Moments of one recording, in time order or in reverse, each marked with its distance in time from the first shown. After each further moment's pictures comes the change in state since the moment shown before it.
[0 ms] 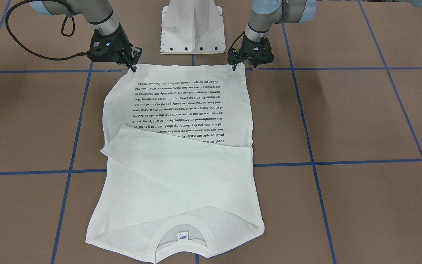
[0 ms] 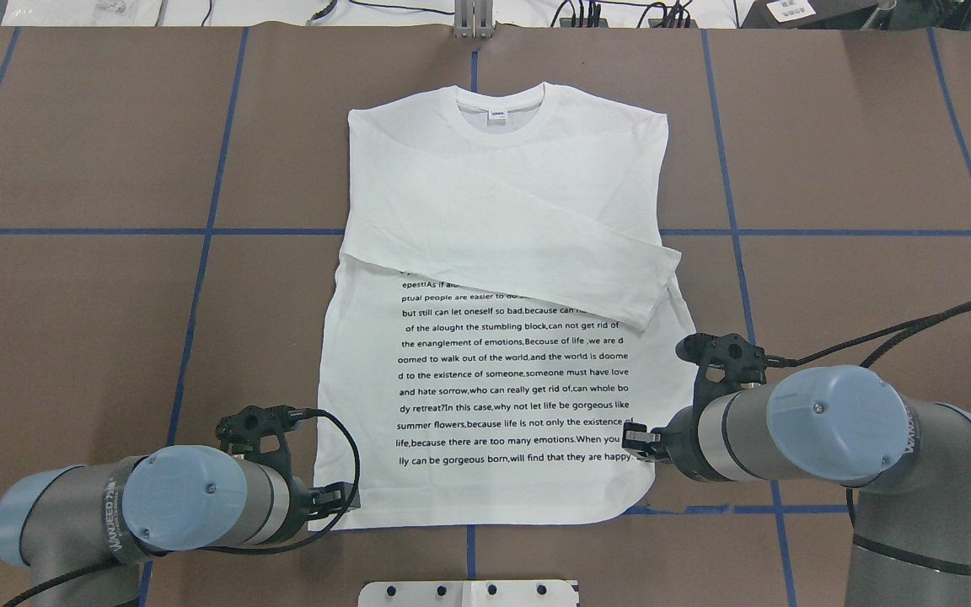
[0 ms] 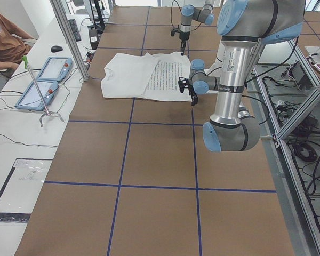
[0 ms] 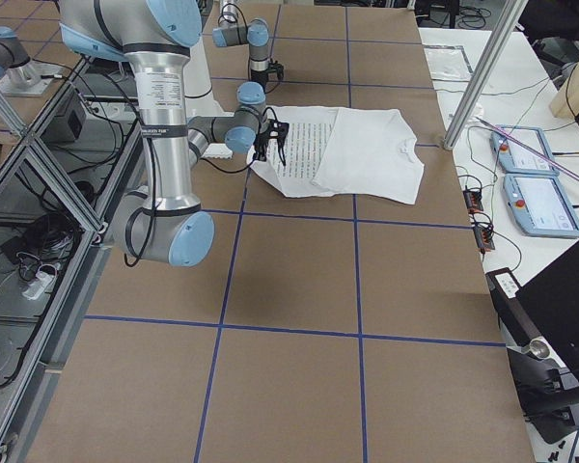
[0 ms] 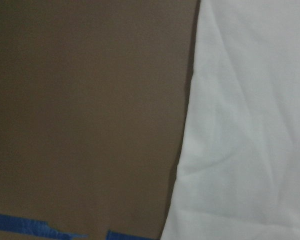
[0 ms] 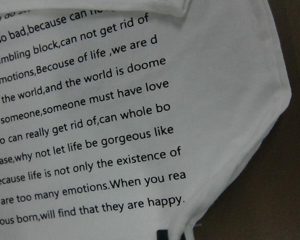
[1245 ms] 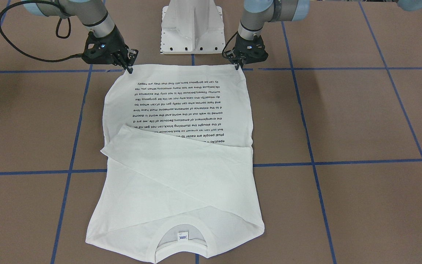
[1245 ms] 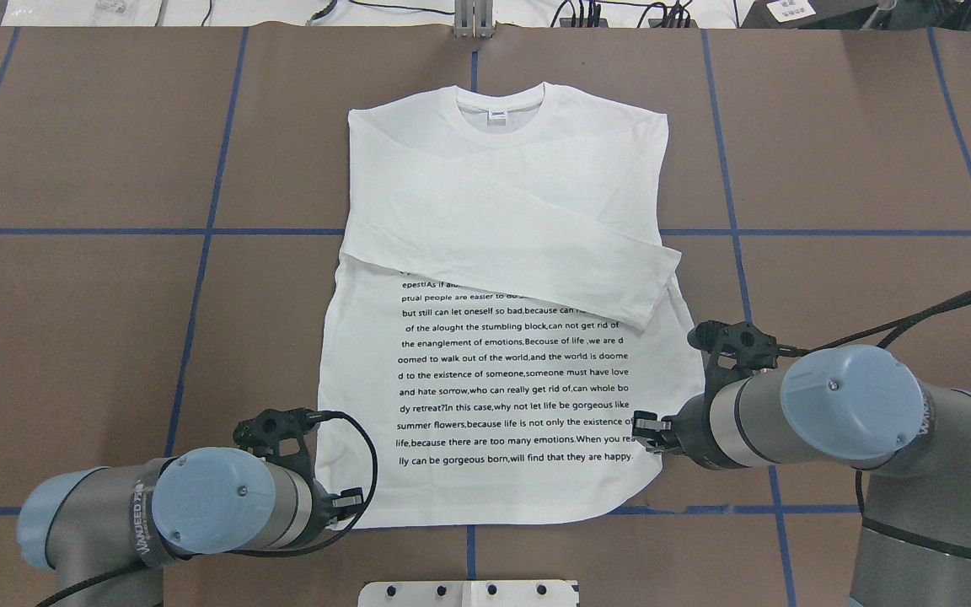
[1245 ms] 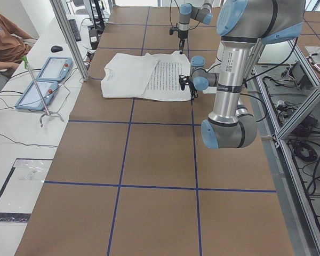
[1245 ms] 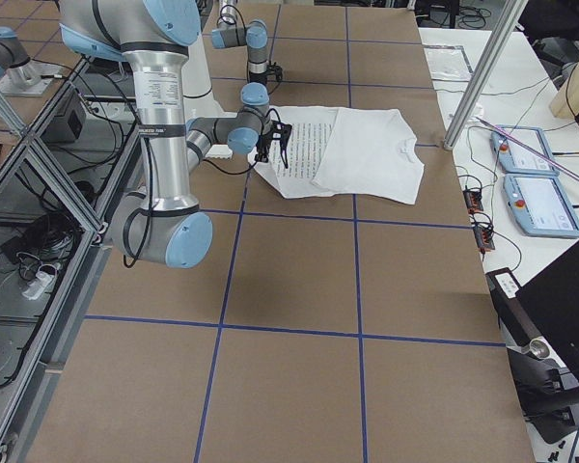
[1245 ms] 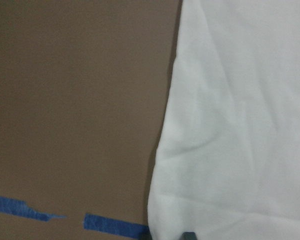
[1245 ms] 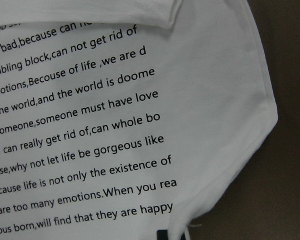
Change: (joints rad) left arm 0.008 -0.056 0.005 0.064 -0.002 -0.026; right arm 0.037 -0.009 0.000 0.001 0.043 -0.002
